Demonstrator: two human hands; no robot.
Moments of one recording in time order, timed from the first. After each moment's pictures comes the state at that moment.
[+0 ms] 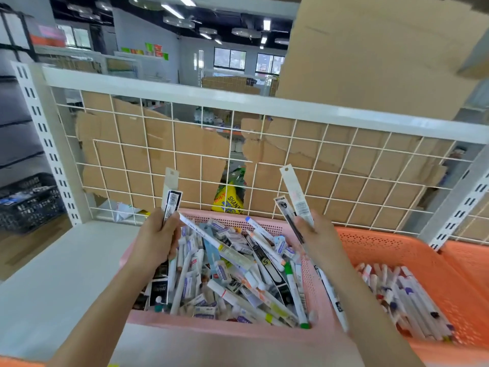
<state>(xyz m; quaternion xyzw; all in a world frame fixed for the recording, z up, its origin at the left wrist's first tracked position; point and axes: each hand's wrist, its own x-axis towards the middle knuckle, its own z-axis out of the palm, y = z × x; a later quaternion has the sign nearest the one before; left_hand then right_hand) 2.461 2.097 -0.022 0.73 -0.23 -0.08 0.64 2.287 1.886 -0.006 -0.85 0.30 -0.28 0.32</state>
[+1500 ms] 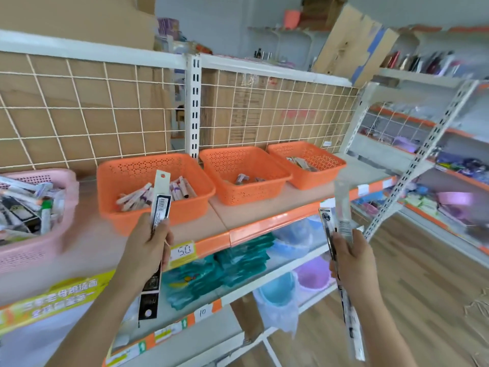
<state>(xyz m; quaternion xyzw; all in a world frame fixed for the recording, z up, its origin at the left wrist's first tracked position) 2.062 1.994 -0.043 0.63 -0.46 -0.25 0.58 1.755 1.940 -0.031 -0.57 0.61 -0.48 0.25</state>
